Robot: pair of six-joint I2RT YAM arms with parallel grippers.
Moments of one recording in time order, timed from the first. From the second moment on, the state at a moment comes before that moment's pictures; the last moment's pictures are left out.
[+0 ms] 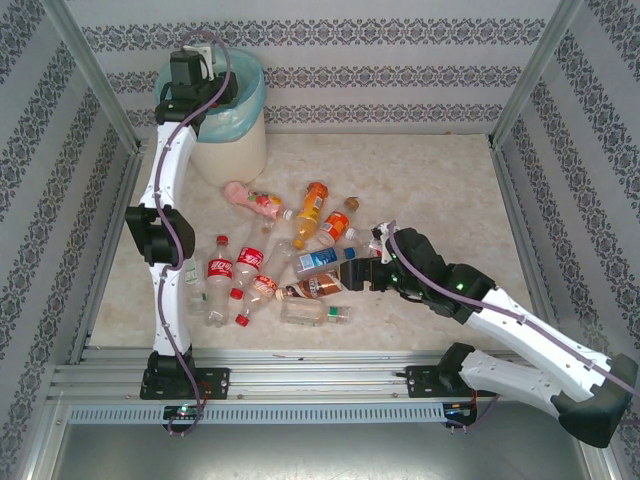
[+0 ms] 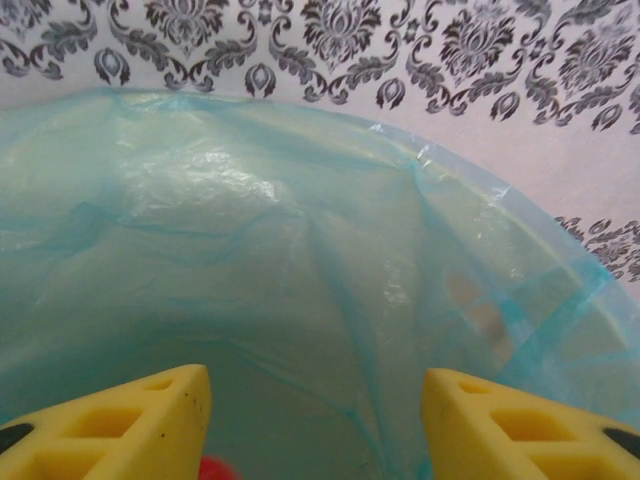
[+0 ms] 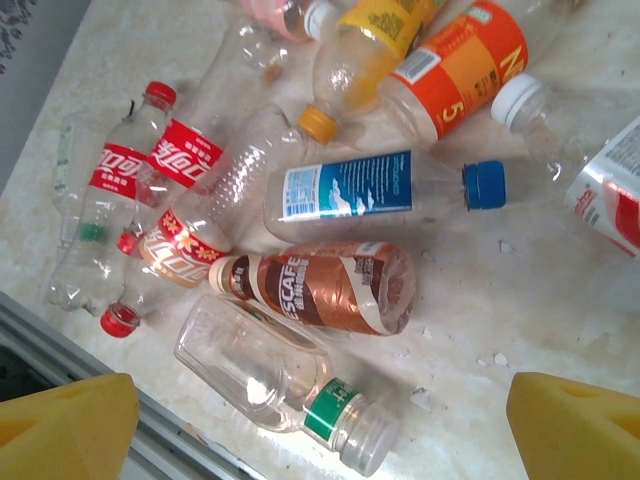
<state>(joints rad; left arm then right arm) -0.01 2.36 2.59 -0.57 0.10 -0.15 0.80 0.90 0.85 -0.66 -0.01 0.62</state>
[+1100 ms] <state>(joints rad) -0.21 1.88 2.47 -0.74 0.15 -0.10 0.80 1.22 1.14 -0.80 -0.01 -0.08</state>
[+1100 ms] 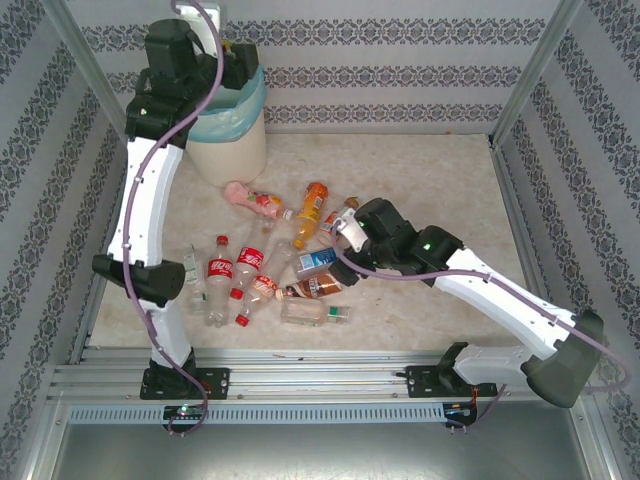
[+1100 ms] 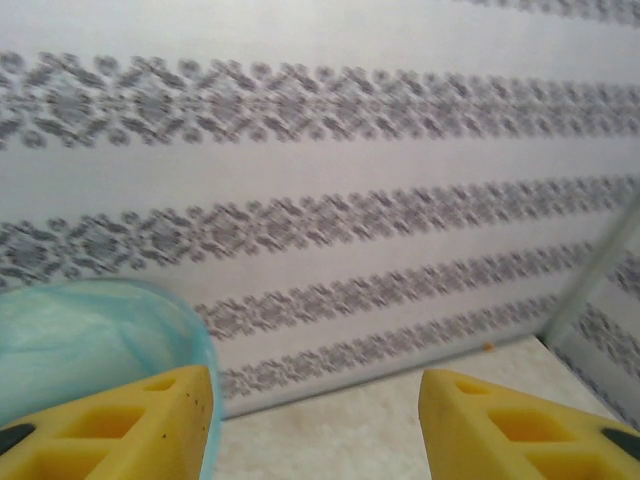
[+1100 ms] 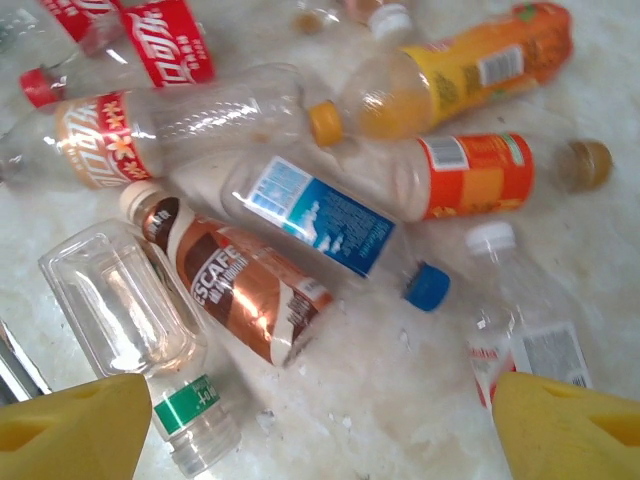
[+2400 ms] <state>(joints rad) -0.32 1.15 1.04 -0.32 0.42 -0.12 0.36 1.73 1.03 -0.77 0.07 -0.12</state>
